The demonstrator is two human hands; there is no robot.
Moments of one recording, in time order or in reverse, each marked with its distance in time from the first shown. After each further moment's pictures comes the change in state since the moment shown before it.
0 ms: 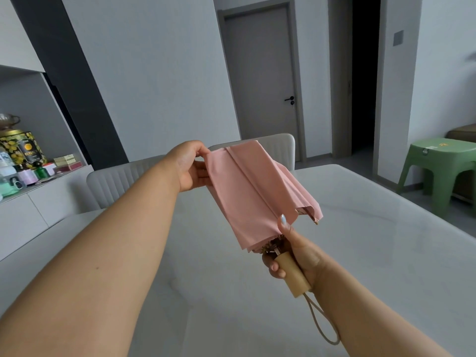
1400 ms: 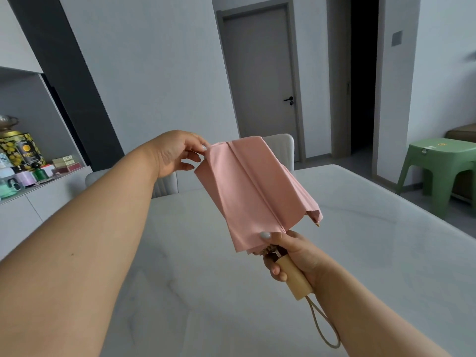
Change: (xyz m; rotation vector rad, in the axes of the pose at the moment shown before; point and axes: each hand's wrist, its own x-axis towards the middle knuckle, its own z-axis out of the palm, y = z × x) left_hand 0.006 0.027 -0.026 0.402 -0.152 0.222; right_hand -0.003 -0.004 0.001 -0.168 0.050 -0.028
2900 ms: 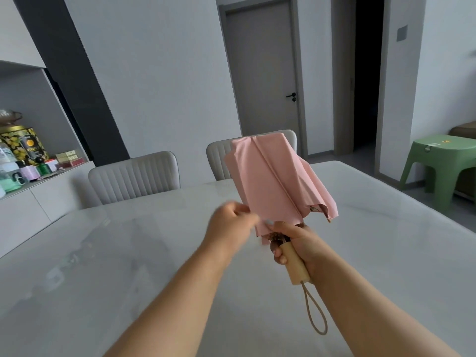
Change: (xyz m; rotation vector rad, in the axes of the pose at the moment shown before) left_hand -0.085 -0.065 0.140 -0.034 0.246 -0.108; right_hand 0.002 -0.003 0.005 0.089 0.270 -0.048
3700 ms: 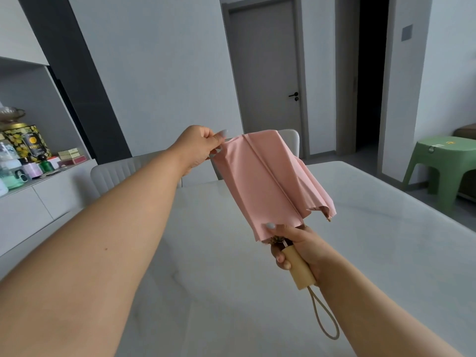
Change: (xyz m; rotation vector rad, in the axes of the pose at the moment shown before) left_hand 0.115 0.068 -0.081 0.211 0.014 0.317; right_hand -0.007 -0.004 0.002 -0.060 -0.096 0.023
